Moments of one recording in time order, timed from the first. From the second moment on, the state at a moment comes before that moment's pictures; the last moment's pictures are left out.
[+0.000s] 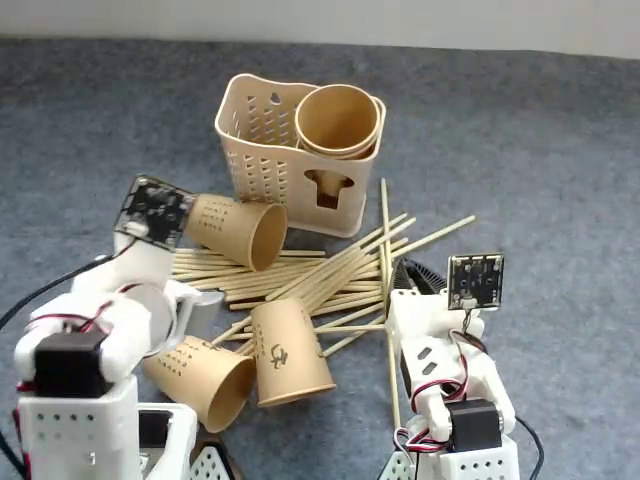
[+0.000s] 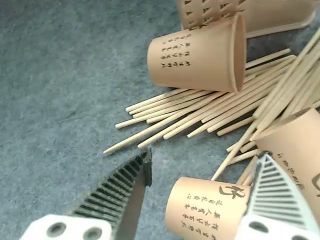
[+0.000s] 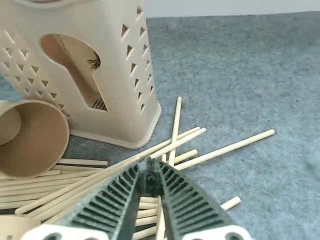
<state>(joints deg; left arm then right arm) -5.9 -63.7 37.8 89.0 -16.0 -11.4 -104.4 86.9 49.1 -2.6</state>
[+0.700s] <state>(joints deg) 1.1 -41.5 42.1 63.5 -3.6 -11.4 -104.4 87.0 49.1 -2.6</state>
